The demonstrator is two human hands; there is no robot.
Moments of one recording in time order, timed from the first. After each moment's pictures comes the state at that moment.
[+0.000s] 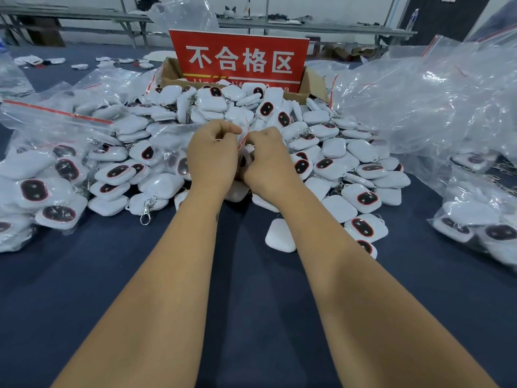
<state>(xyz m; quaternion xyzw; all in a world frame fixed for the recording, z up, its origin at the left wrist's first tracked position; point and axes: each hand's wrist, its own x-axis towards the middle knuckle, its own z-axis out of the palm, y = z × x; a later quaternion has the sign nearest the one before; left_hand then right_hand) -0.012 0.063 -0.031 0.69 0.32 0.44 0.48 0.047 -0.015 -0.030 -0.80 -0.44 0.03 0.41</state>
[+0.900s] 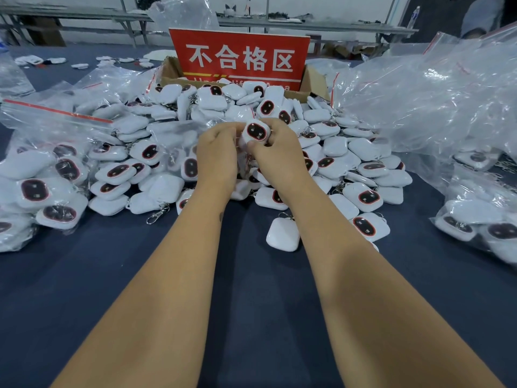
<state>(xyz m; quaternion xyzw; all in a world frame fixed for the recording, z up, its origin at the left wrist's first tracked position) -0.010 0.056 -0.029 0.60 0.29 0.43 0.61 0.056 -0.016 -0.028 -0.70 -0.33 0.12 0.62</state>
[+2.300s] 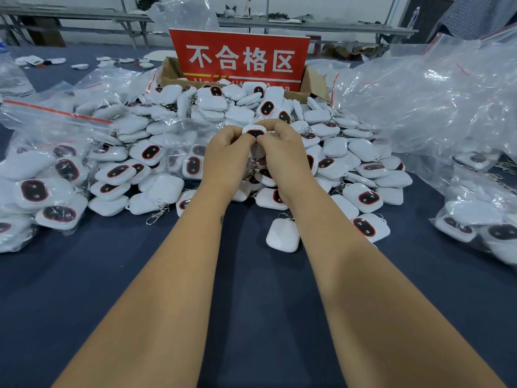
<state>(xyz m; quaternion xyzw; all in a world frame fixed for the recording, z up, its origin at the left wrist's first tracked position) -0.009 0.053 -0.033 0.67 0.25 0.37 0.59 0.058 -0.018 -0.025 -0.65 -0.28 0.17 0.69</state>
